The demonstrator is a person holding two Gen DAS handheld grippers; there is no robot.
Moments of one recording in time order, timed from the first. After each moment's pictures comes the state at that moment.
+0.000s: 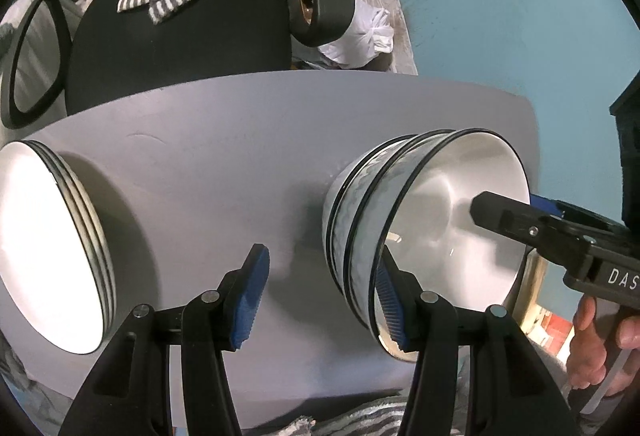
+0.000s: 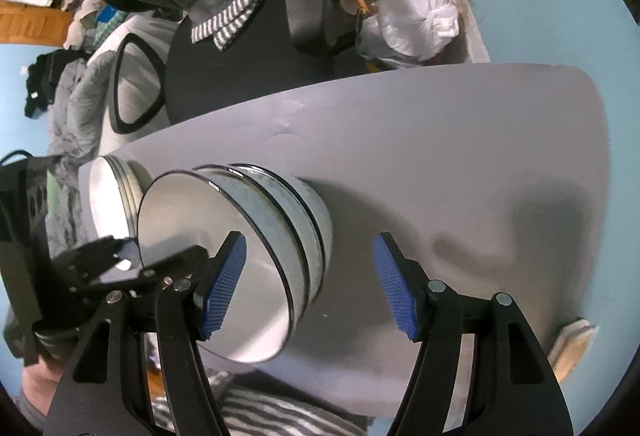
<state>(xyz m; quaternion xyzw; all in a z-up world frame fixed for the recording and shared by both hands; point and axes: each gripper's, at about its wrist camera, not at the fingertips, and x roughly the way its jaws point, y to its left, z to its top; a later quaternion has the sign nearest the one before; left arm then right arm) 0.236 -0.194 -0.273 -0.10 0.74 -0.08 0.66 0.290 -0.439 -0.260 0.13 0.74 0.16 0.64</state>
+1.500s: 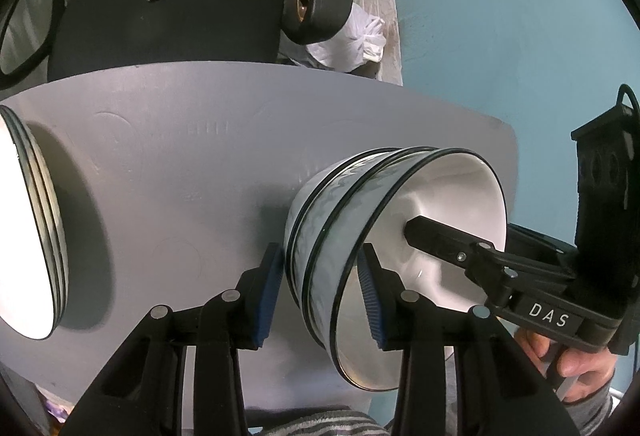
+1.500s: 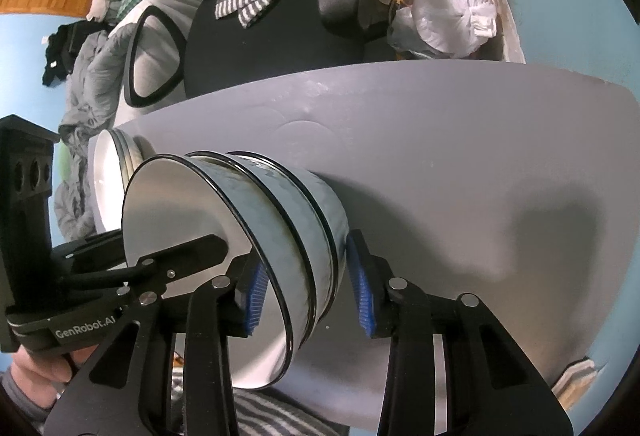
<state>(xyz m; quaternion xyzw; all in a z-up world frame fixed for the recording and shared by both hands) 0.239 -0.200 -0.283 -0.18 0.74 -0.08 0.64 0.285 -0.427 -0.278 0.12 0.74 0.21 0.63</state>
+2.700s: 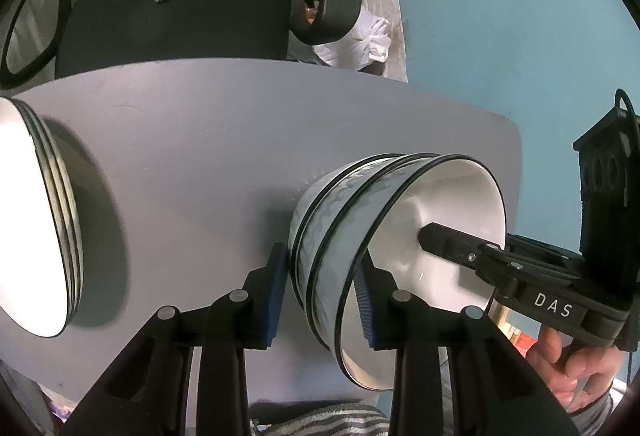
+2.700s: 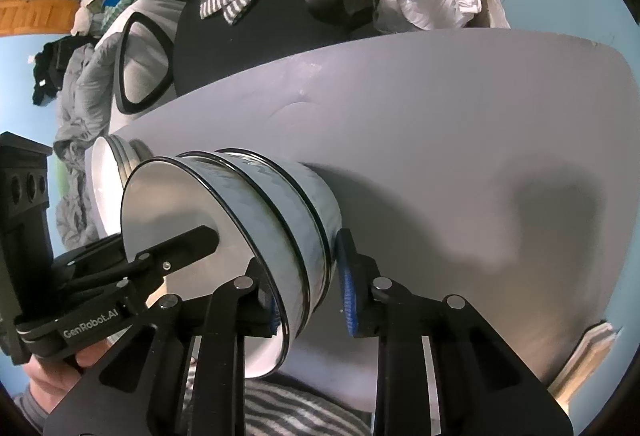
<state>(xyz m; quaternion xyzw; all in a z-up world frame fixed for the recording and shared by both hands) 0.235 -0.189 -0.279 -0.18 0.74 -0.07 0.65 0.275 -0.423 -0.276 0.14 0.76 0.18 0.61</state>
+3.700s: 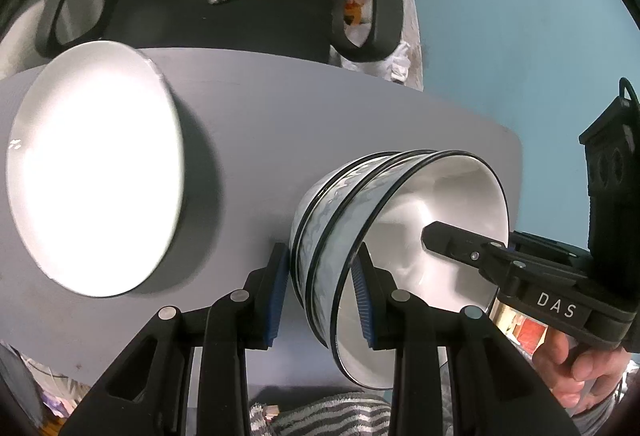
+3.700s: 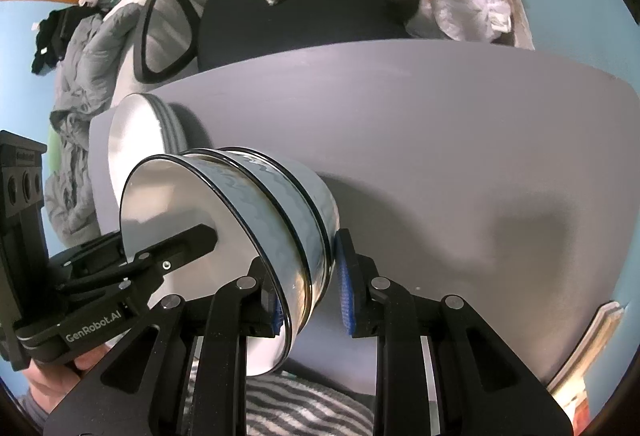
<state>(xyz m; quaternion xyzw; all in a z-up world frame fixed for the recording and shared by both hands) 0.198 -0.126 -0.247 -0.20 0.71 -0.04 0.67 0.256 -0.341 -0.245 0.08 0.75 0.20 0.62</state>
